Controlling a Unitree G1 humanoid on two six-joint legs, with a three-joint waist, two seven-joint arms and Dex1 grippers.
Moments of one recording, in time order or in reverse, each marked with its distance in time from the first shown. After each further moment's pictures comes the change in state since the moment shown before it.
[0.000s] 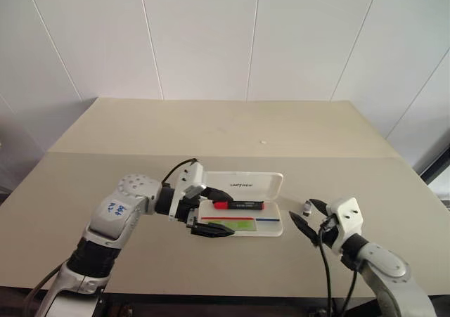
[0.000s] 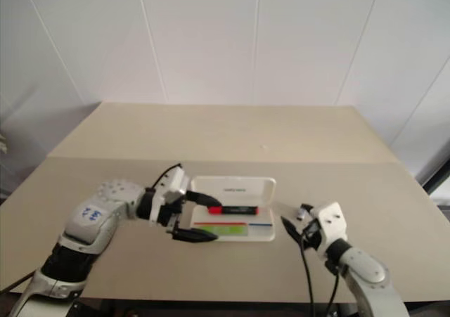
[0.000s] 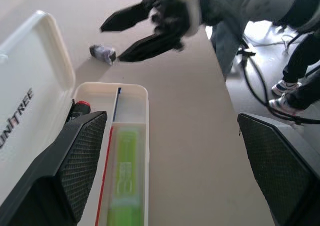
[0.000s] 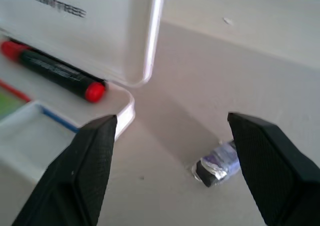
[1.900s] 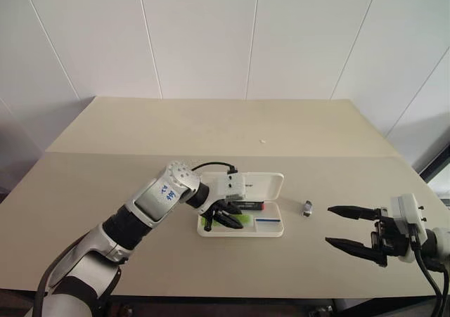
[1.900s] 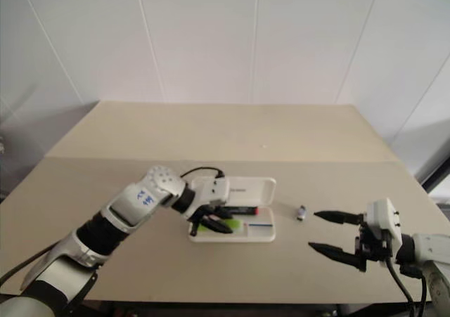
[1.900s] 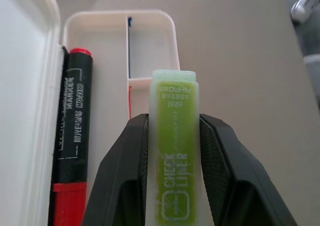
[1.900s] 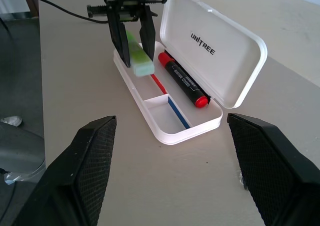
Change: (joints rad) left arm -0.328 -0.039 -0.479 0.134 0.289 0.184 0.134; right arm 0.065 -0.459 -0.229 0.138 0.412 -0.155 0.878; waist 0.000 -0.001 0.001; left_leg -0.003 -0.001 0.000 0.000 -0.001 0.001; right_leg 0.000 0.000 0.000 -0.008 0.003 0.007
